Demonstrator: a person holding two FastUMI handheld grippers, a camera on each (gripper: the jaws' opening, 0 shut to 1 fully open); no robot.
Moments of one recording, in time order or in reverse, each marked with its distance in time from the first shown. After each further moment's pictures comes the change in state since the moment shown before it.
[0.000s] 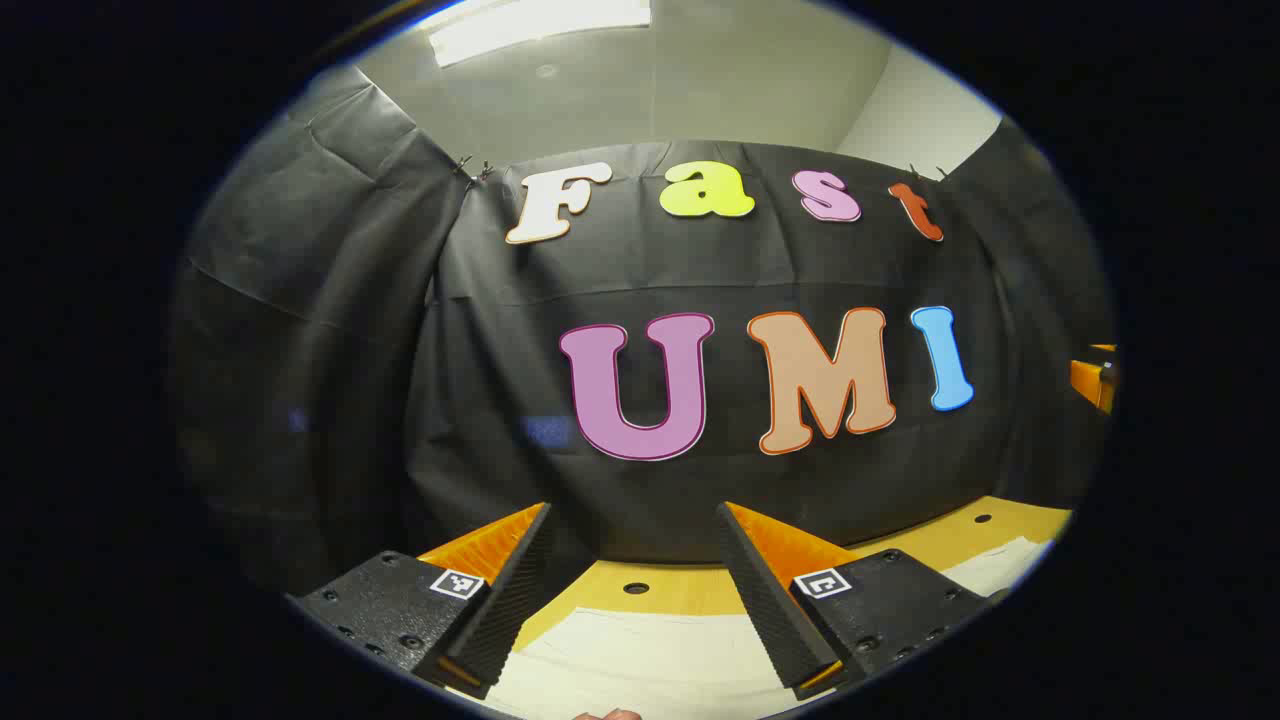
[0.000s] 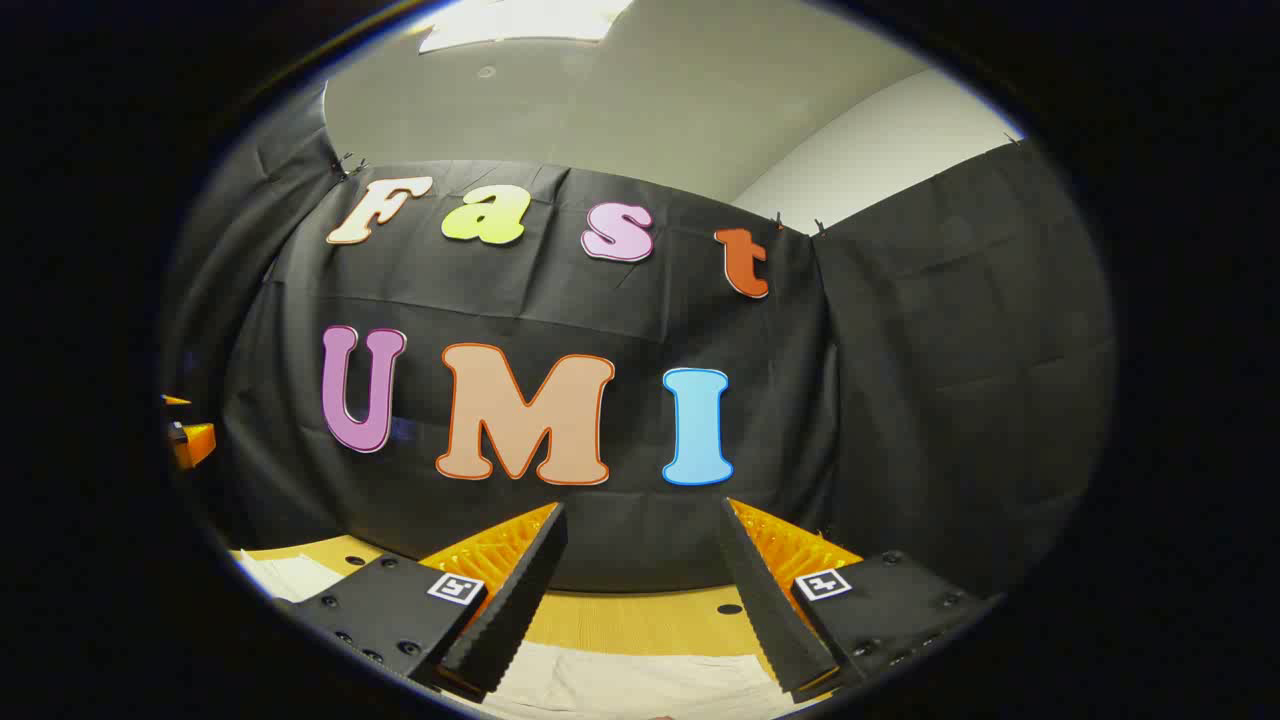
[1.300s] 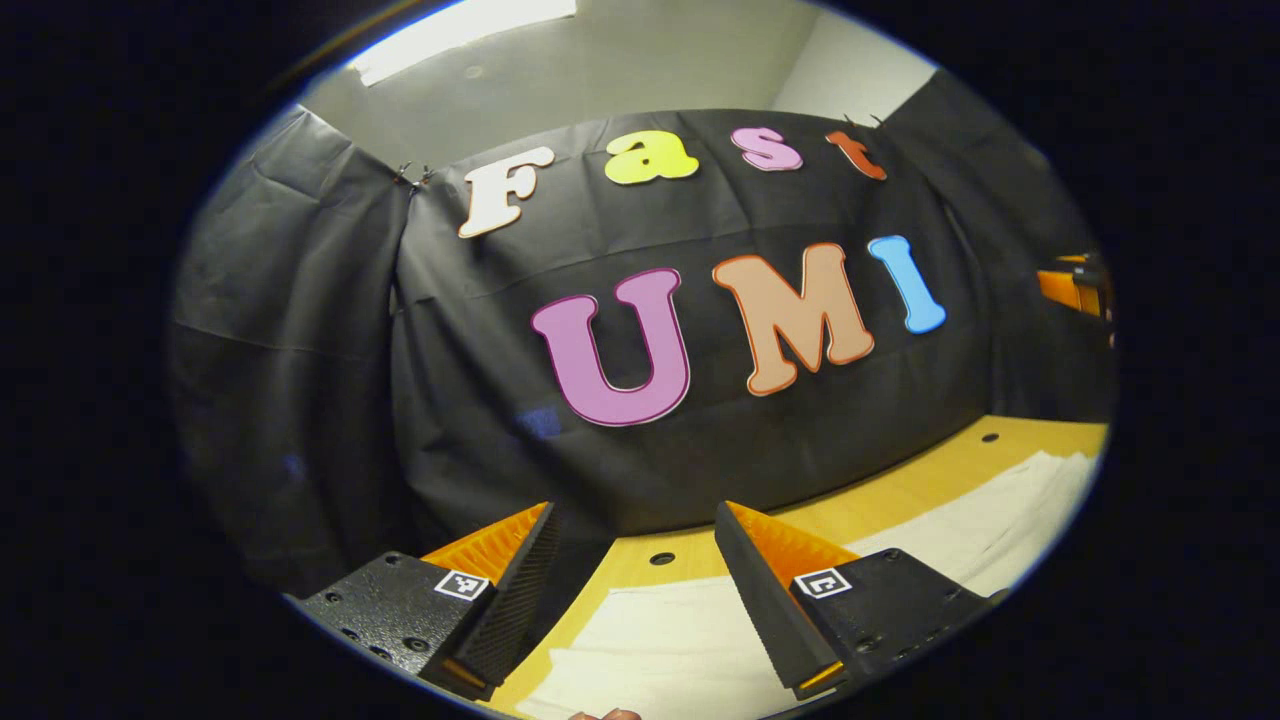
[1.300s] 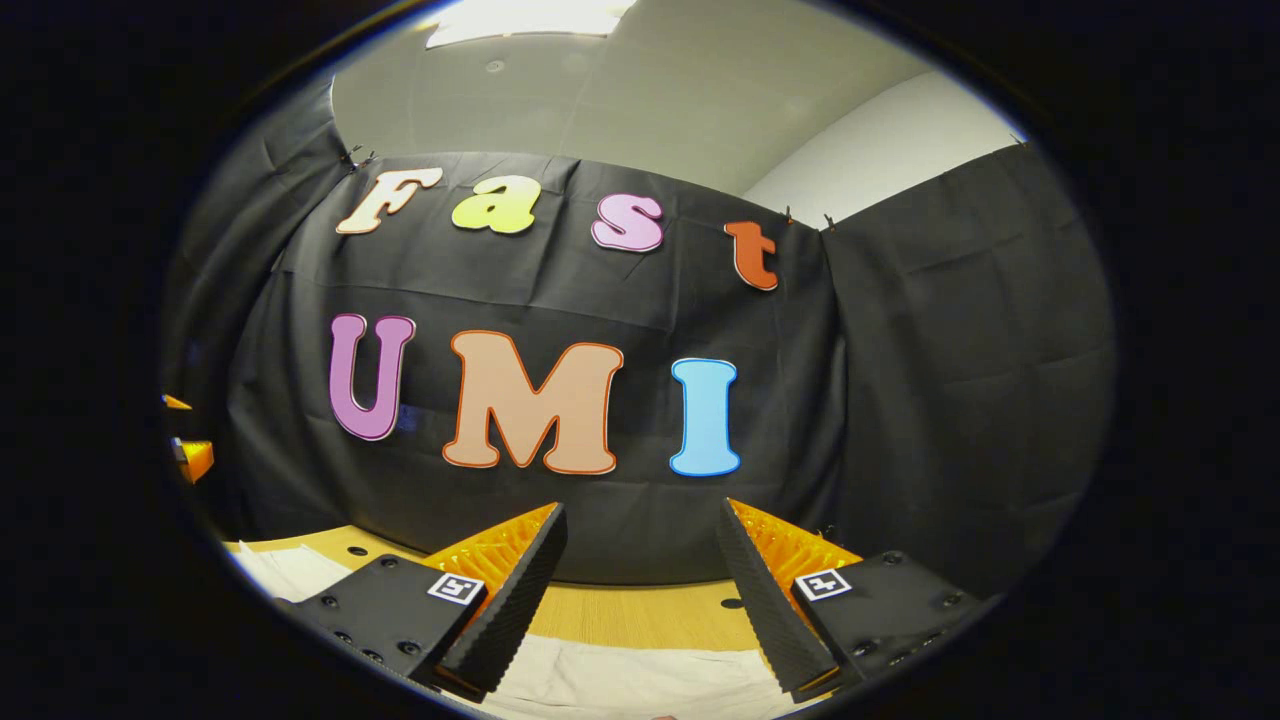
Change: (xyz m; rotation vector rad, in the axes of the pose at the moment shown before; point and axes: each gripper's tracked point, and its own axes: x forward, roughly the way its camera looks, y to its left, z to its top) left arm -0.011 0.016 -0.056 0.225 0.102 -0.105; right arm 0.002 0.000 -0.013 -0.008 0.031 0.027
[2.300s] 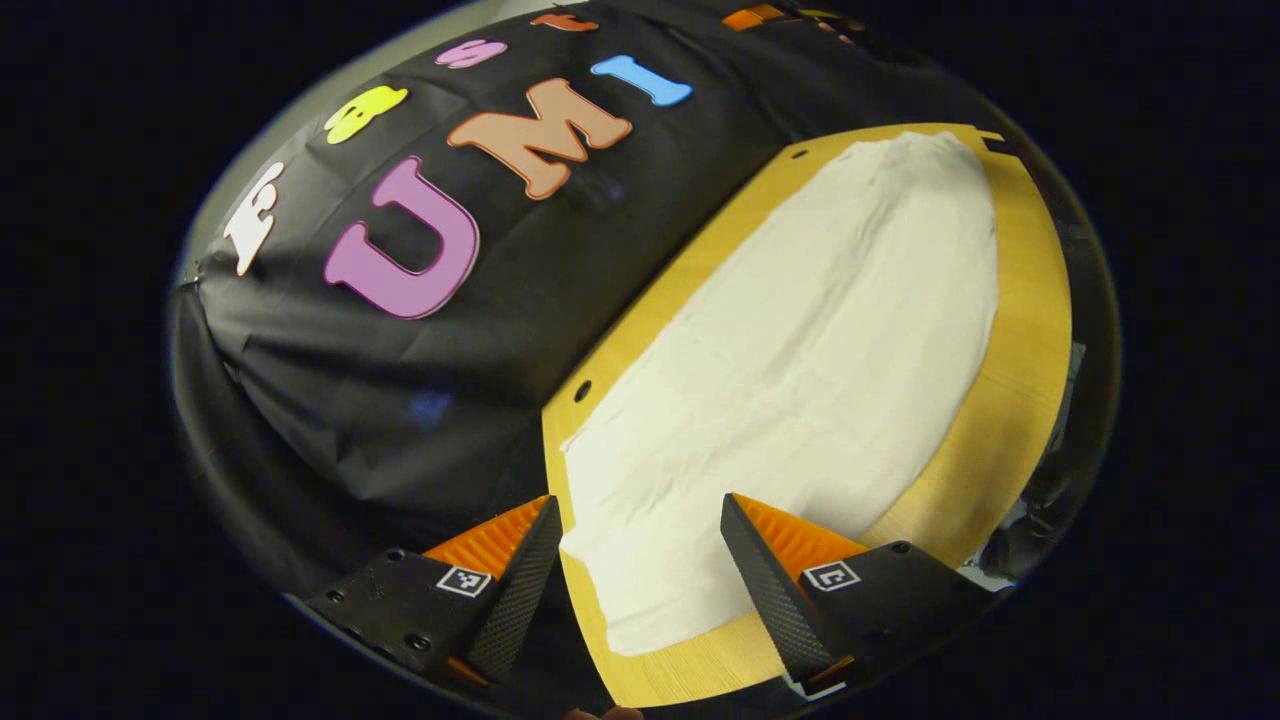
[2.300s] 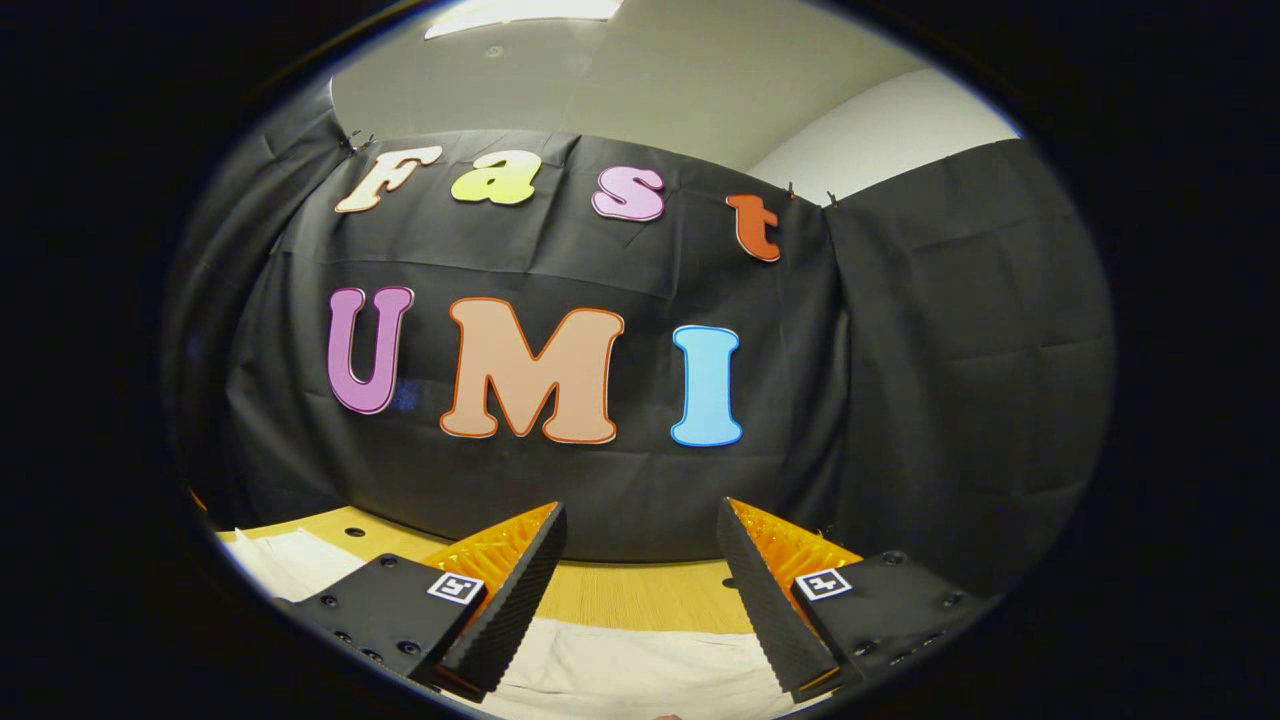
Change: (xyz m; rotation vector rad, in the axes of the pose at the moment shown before) left arm -0.073 -0.024 -0.219 0.587 0.414 -0.448; right arm 0.000 -0.004 -0.041 -0.008 0.069 -0.005
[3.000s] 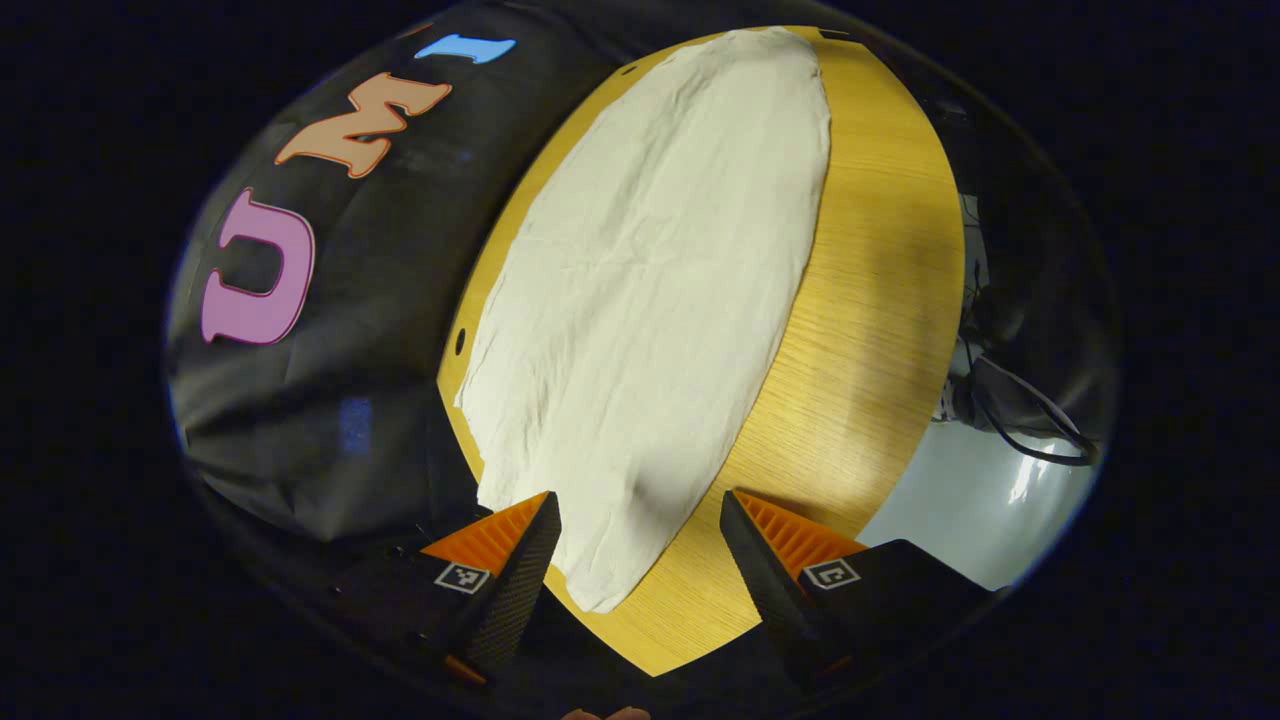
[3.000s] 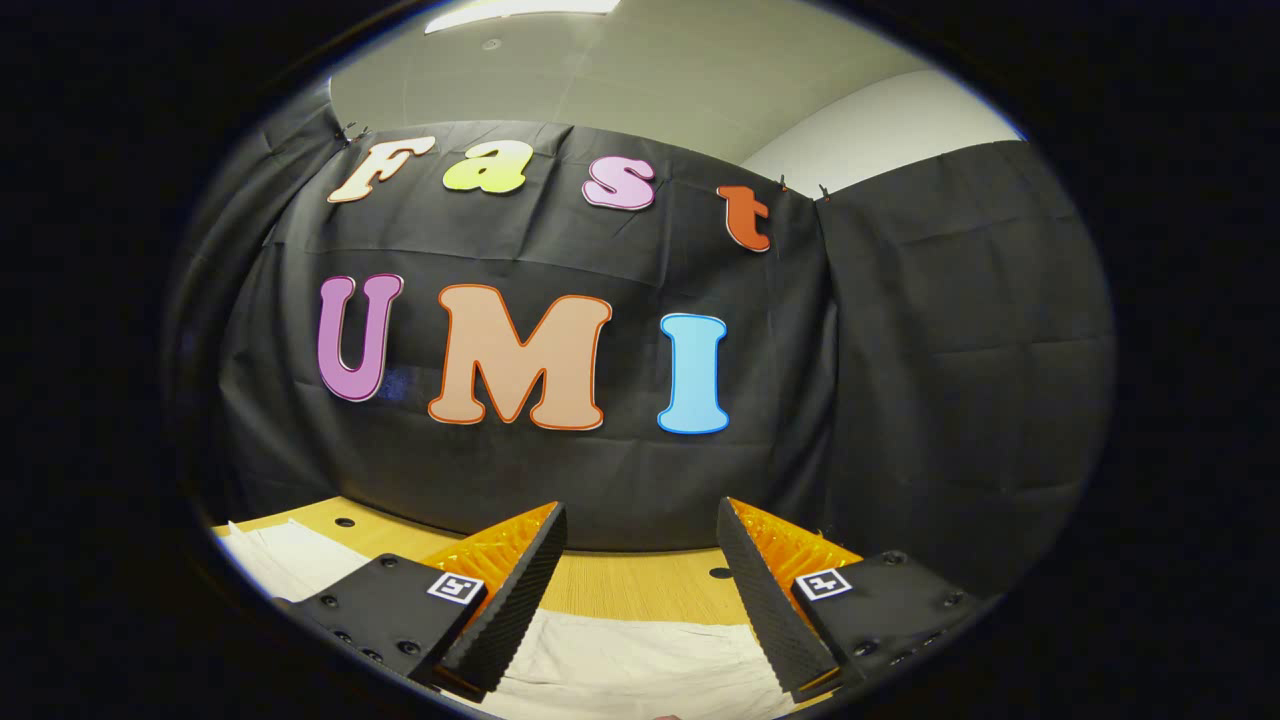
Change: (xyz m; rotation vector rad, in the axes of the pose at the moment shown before) left arm -0.008 -0.056 -0.089 0.335 0.218 -0.295; right arm -0.004 -0.011 -0.010 -0.010 0.026 -0.030
